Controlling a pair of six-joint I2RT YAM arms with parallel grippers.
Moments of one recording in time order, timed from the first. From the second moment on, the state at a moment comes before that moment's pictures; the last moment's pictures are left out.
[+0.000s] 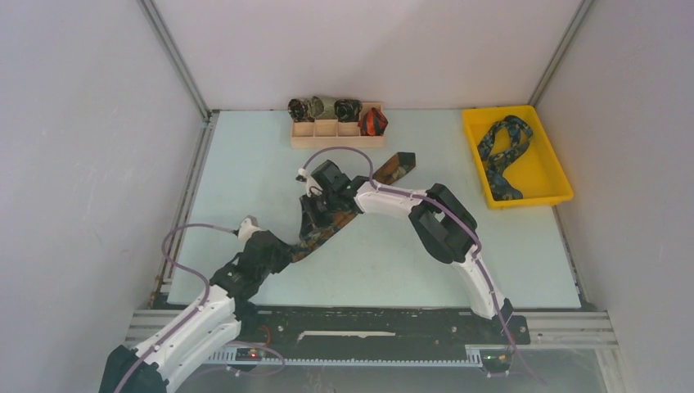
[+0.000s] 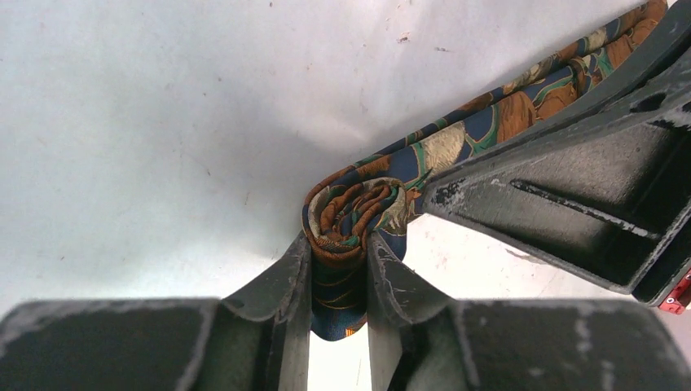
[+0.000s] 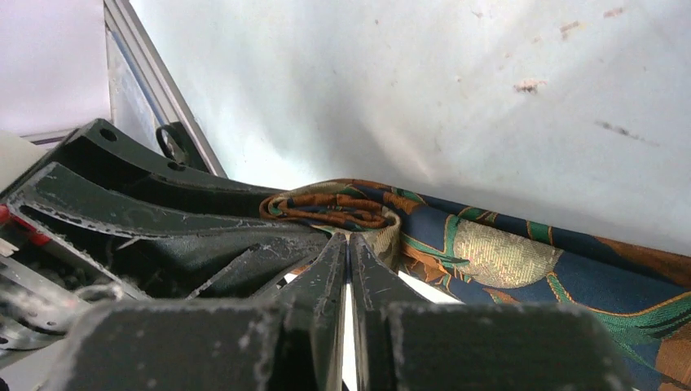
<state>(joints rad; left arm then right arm) -0.50 0.63 0.19 -0.29 -0.24 -1.10 0.89 2.24 1.65 -0.29 -0.62 0.57</state>
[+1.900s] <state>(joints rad) -0.42 0.93 0.49 -0.56 -0.22 -1.02 0.98 2.32 1.72 -0.30 -0.54 0.61</state>
